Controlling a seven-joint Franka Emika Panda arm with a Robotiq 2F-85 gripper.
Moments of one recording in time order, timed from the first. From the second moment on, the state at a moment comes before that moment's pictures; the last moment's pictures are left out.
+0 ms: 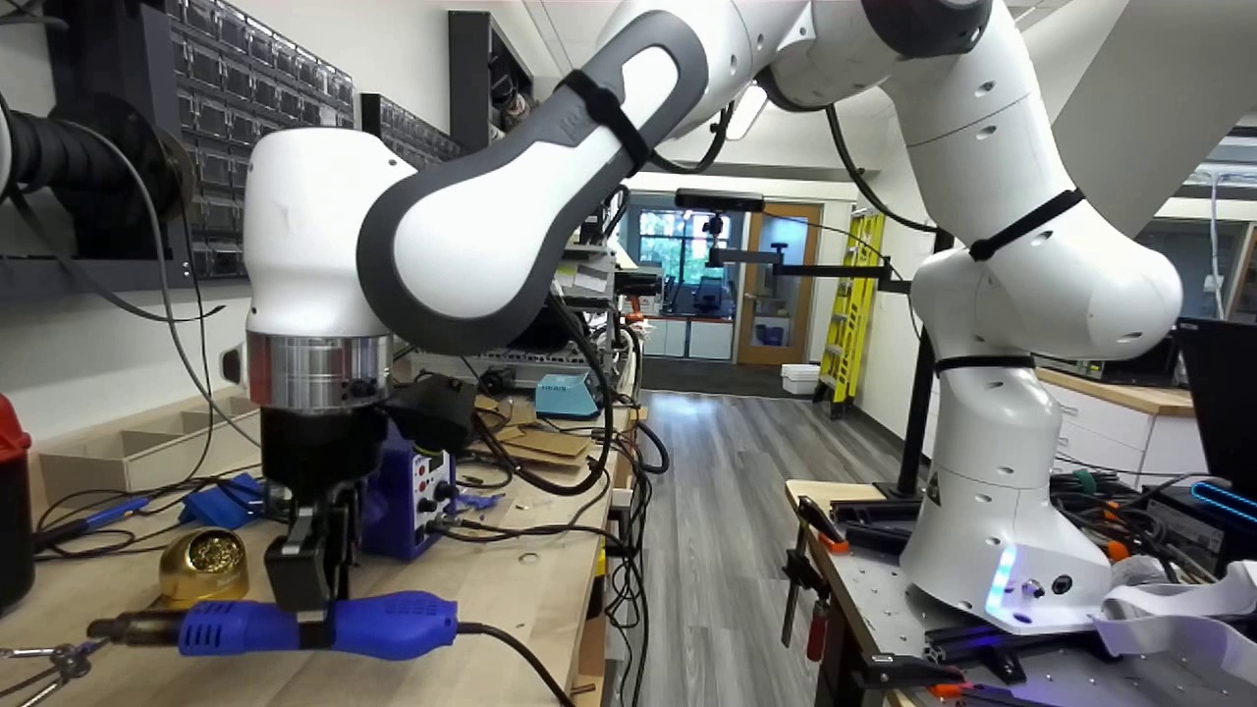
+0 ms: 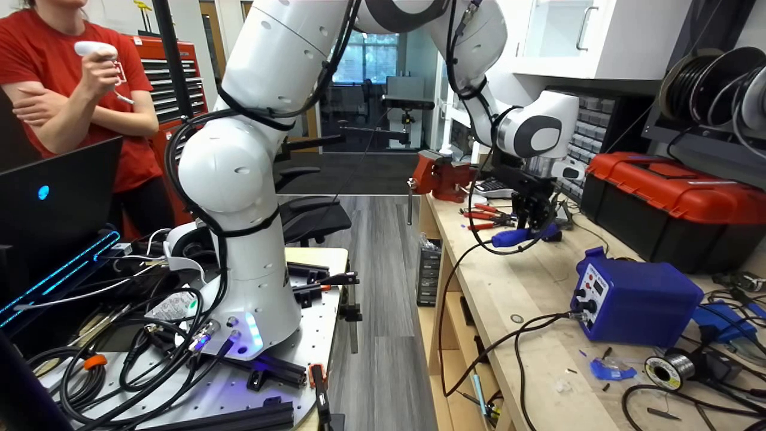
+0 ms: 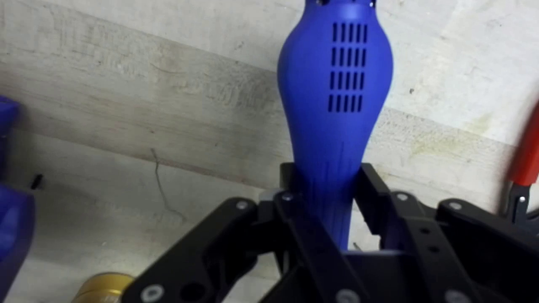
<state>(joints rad) 0.25 0.53 0.11 -1.83 -0.04 2.43 0.08</state>
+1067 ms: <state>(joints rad) 0.25 0.30 -0.03 -1.95 -0.20 2.48 0.44</state>
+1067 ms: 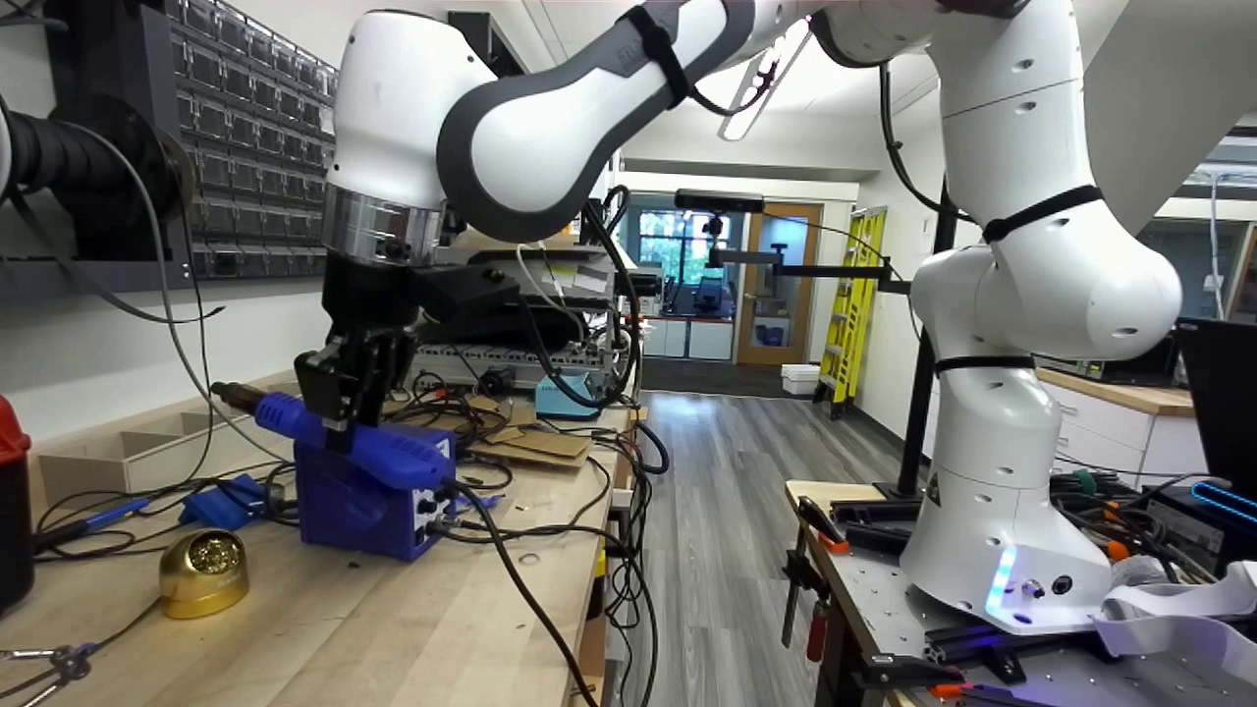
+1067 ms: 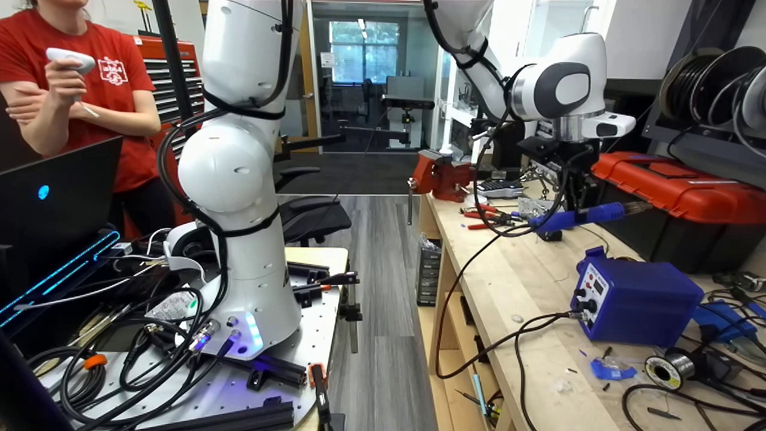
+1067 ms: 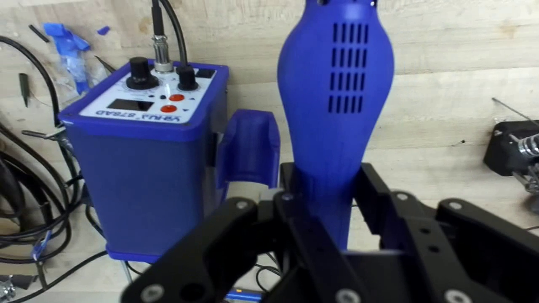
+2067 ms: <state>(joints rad) 0.23 0.29 -0.07 -2.04 -0.23 2.49 0.53</state>
